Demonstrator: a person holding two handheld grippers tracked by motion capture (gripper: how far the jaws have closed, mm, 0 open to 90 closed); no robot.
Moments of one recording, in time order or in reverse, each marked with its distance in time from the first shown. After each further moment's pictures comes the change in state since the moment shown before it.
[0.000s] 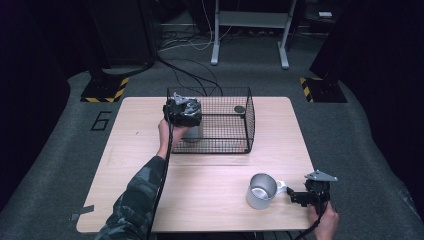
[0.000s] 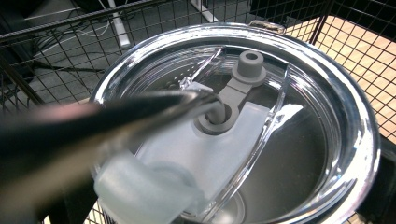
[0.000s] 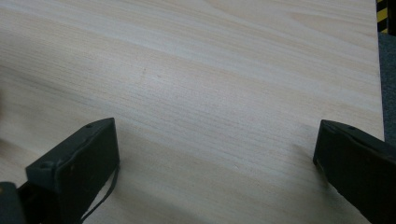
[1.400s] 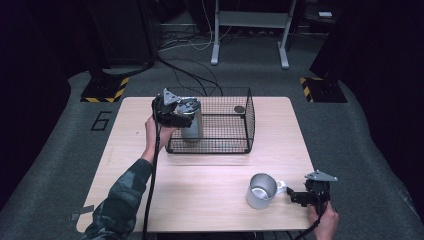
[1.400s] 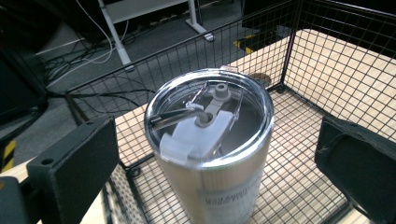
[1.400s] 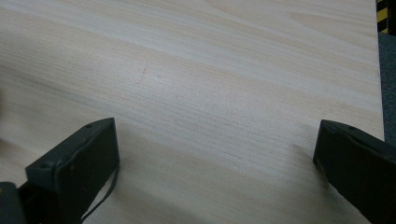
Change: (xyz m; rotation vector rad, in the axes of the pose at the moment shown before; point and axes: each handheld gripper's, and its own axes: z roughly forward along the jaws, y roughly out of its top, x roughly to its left) left arm 0.002 0.015 -0.069 -0.066 -0.002 0.102; right arm 0.000 0.000 0.000 -0.002 0.000 0.006
